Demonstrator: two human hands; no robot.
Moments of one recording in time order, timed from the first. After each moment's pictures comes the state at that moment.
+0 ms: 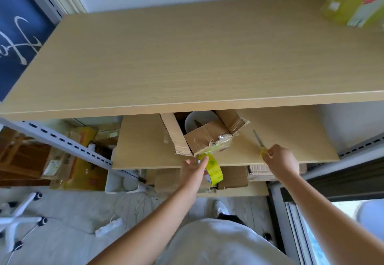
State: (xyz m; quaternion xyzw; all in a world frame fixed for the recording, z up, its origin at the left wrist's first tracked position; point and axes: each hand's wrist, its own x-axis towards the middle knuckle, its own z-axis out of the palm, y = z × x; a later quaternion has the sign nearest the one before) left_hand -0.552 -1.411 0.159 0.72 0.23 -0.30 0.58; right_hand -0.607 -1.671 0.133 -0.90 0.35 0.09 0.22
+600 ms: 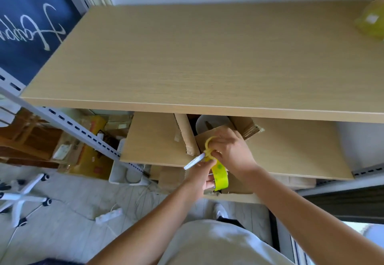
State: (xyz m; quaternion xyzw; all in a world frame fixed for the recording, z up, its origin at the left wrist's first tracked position) left_hand -0.539 -1.416 0.165 0.58 0.26 -0.39 0.67; right_hand -0.533 -1.549 0.187 -0.96 -0.14 -0.15 0.18
